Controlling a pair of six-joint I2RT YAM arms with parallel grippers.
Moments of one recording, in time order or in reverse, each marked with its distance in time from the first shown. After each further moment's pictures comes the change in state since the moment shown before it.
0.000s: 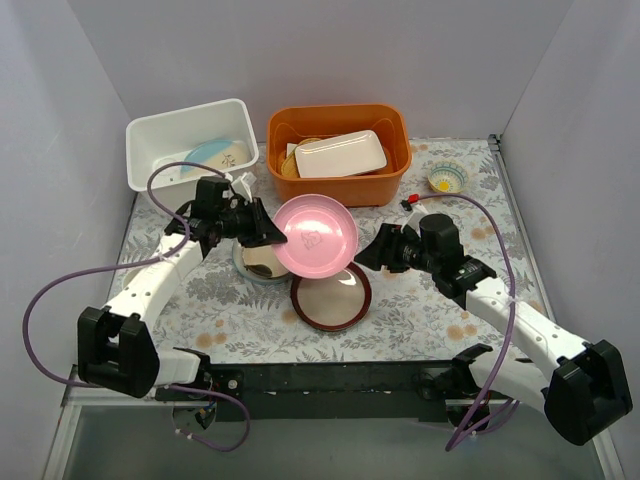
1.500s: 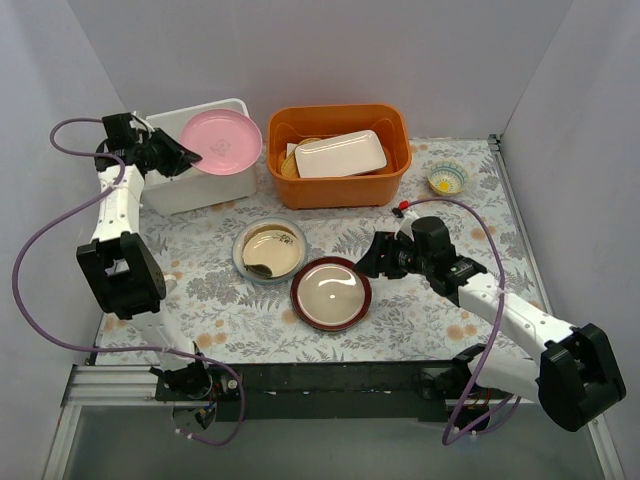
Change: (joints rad) left arm 0.536 0.504 0.711 -0.140 -0.040 -0.100; right arm 0.003 0.065 -0.024 0.005 -0.034 -0.054
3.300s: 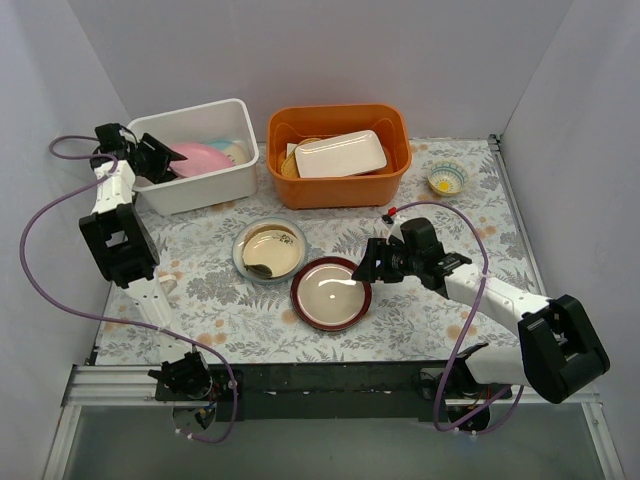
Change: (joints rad) left arm 0.116 0.388 0.234 0.036 -0.023 -0.053; right arm 0.000 0.160 -0.003 0.015 -0.016 -0.053
